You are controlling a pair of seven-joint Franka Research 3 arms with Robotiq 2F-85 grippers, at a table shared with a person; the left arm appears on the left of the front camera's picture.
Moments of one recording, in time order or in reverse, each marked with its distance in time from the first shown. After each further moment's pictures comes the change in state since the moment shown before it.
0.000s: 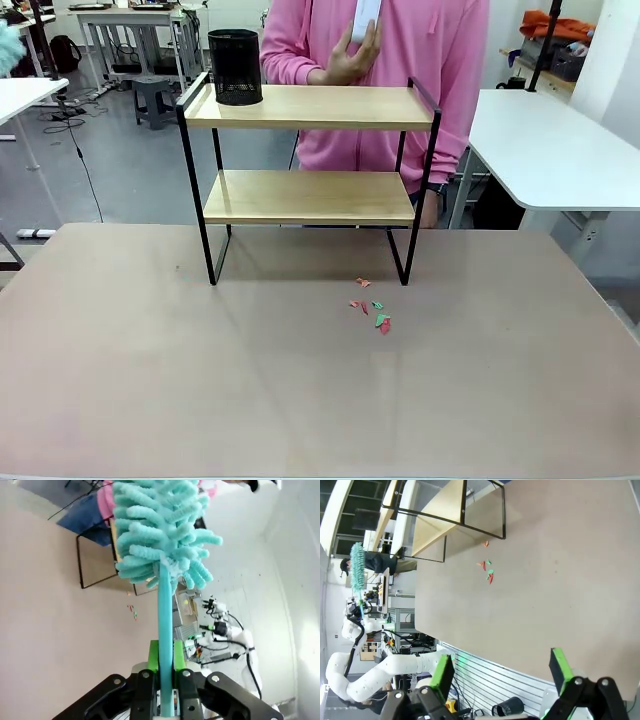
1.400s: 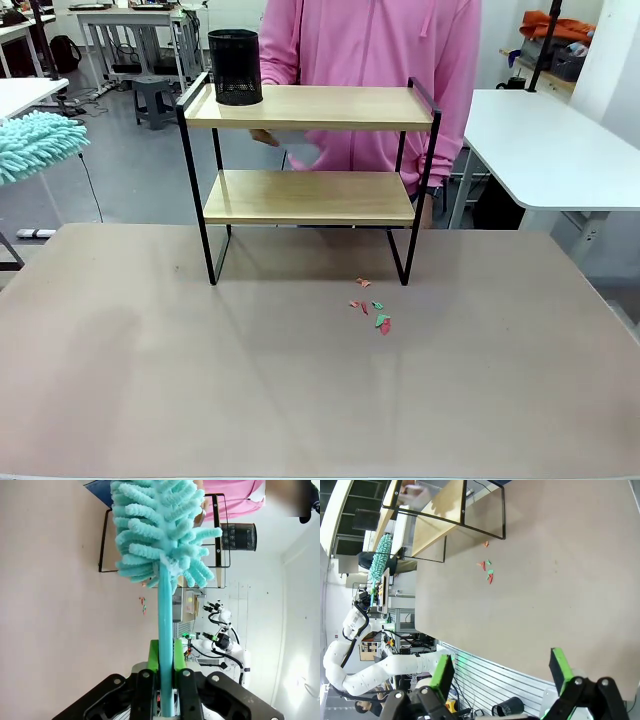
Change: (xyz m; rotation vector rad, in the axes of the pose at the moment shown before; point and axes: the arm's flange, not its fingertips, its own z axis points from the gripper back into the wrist) left arm 0.024 0.047 -0.065 0.090 0.075 0.234; right arm 0.000 0.000 0.000 0.000 0.000 0.000
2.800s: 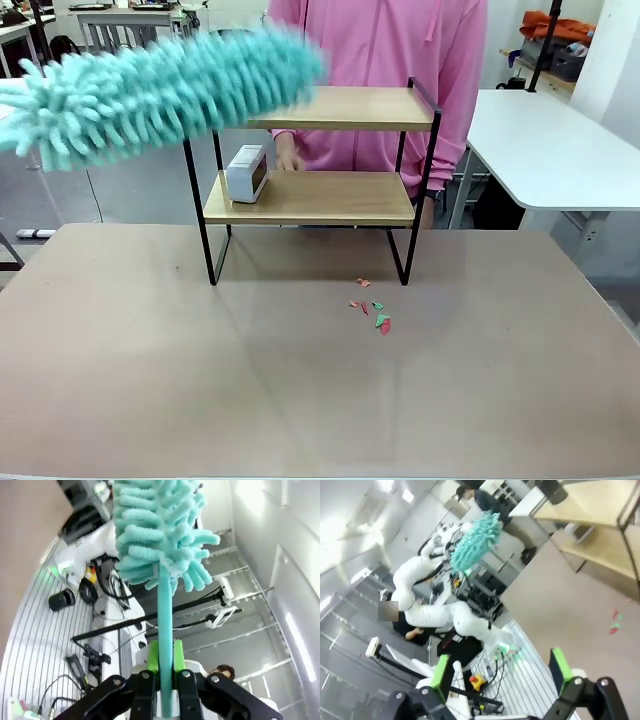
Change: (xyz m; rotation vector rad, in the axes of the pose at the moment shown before) left arm -0.107 -0.148 -0.118 -0.456 0.878 -0.378; right arm 0.031 0.172 0.026 0.533 0.040 0.524
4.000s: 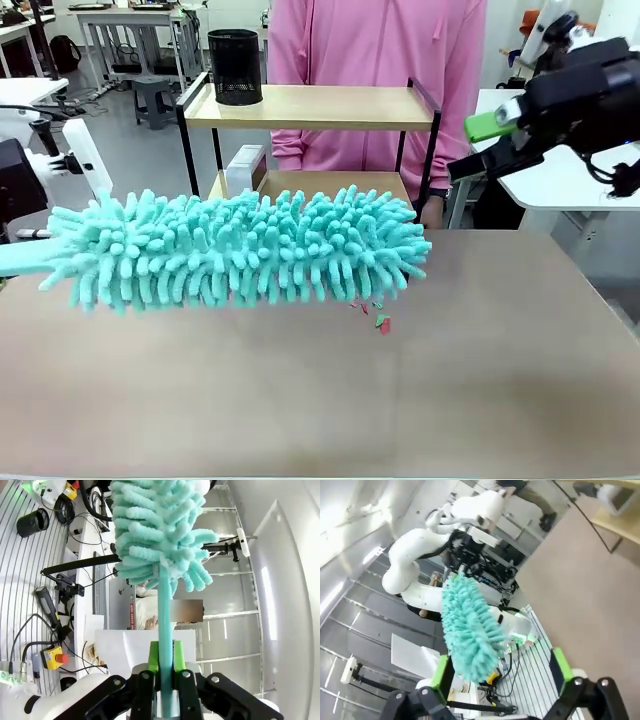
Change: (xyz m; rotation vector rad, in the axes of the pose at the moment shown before) left arm 0.016 0.076 -0.086 -0.123 0.449 0.227; right arm 0.006 -0.043 -0.204 0.110 0.216 -0.084
